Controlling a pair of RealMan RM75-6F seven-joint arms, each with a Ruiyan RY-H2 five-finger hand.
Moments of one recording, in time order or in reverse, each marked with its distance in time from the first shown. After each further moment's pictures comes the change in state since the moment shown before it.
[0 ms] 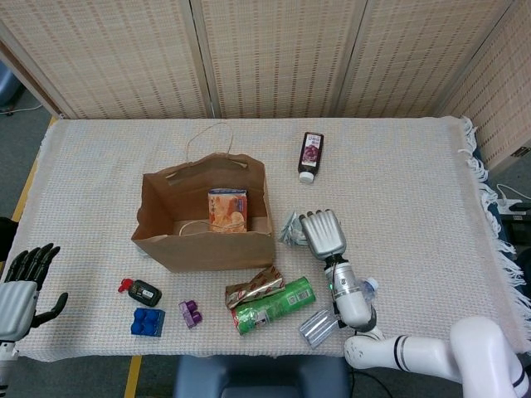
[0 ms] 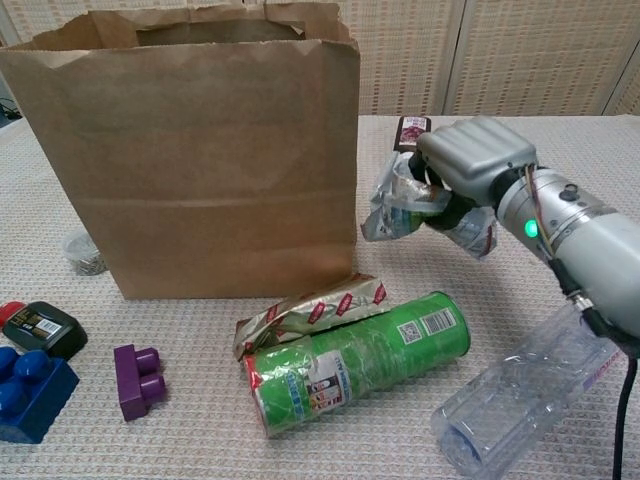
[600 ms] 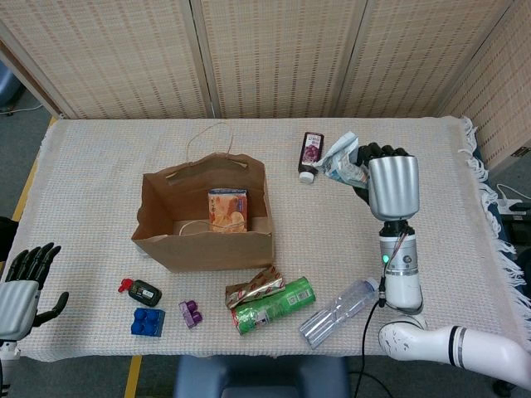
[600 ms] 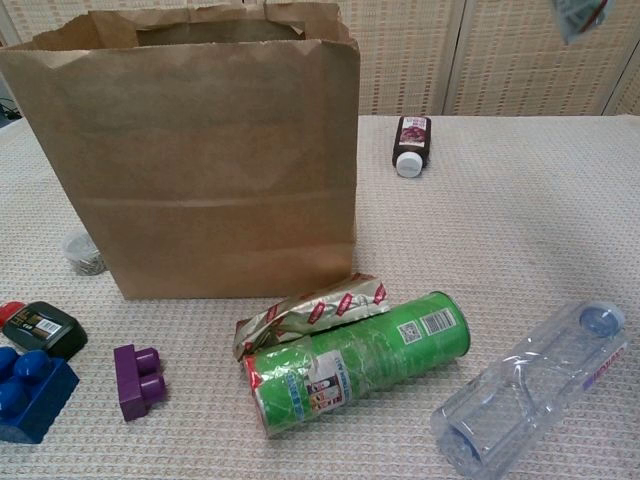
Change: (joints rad) left arm -0.001 -0.006 -0.005 -0.010 -0.007 0.000 0.033; right arm -0.068 0.333 0.262 -0.351 -0.167 0.290 0.084
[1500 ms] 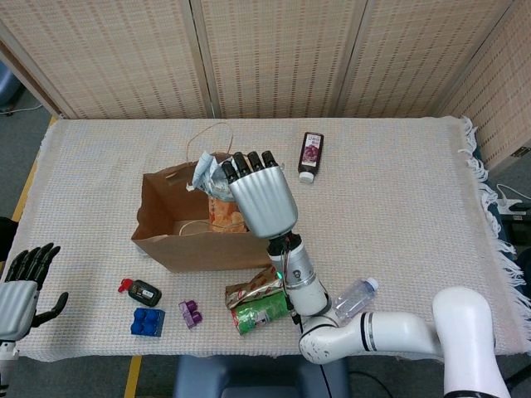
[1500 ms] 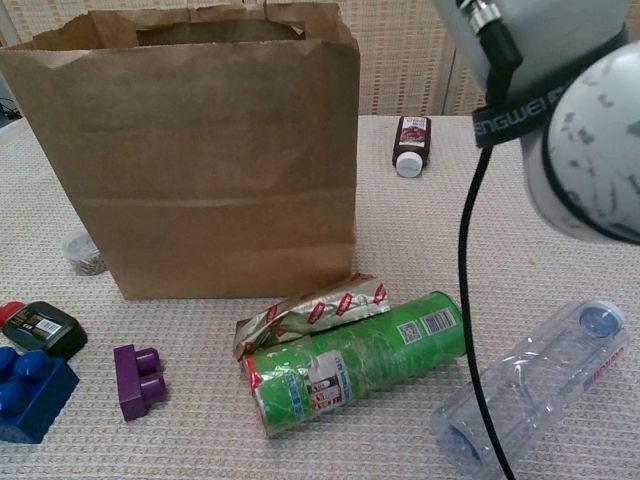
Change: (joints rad) left arm 0.001 0.004 0.003 0.010 0.009 0.001 -0.028; right arm 0.368 -0.338 0.055 0.147 -0.123 -0.061 -0.327
